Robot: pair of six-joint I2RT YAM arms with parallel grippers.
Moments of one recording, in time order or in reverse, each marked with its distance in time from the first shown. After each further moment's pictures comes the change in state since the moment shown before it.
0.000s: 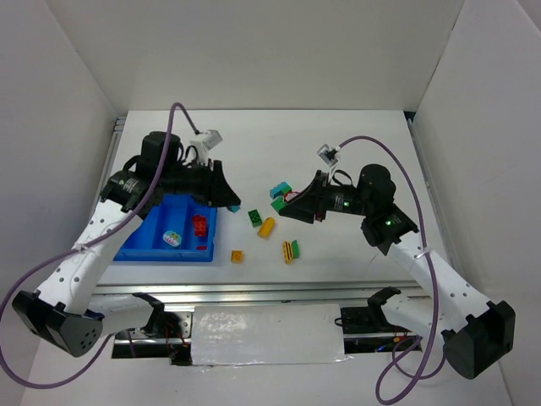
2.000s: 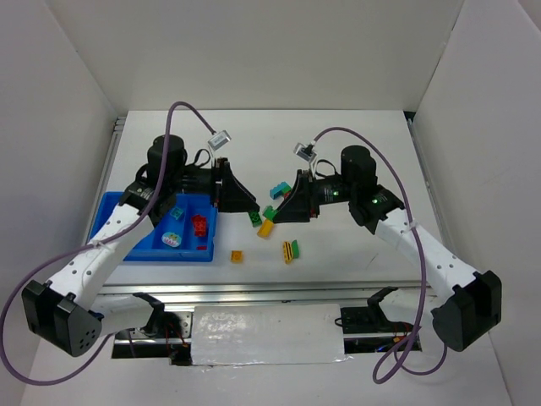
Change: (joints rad) left arm 0.026 -0.001 -0.204 0.512 0.325 -0.271; right arm 0.024 0.192 0.175 -0.201 -0.240 -0.130
